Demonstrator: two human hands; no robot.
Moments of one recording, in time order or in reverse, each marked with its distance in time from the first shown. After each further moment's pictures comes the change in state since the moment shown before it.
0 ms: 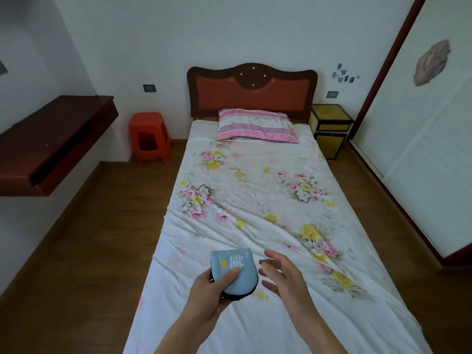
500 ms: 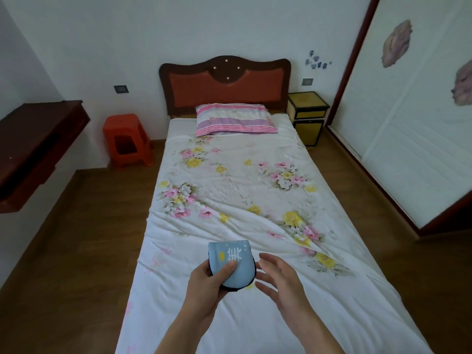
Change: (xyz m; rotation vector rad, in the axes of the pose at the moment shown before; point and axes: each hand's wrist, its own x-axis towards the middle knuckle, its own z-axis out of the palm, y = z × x) left_hand 0.005 -0.024 0.045 0.162 -0.043 0.110; right_hand -0.021 0.015 -0.042 0.240 0.084 0.165
